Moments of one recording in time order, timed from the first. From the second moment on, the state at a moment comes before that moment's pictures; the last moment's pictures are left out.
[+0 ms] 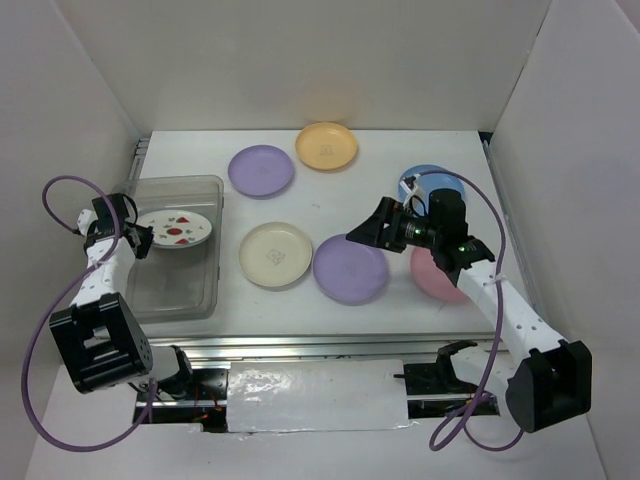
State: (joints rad) left arm 0.40 1.32 0.89 -0.46 -0.15 -0.92; right arm 0.26 1.07 0.80 -0.15 -0.71 0.67
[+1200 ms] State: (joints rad) left arm 0.33 0.99 1.12 -0.76 -0.03 -0.54; right arm 0.32 1.28 0.68 -0.34 0.06 0.84
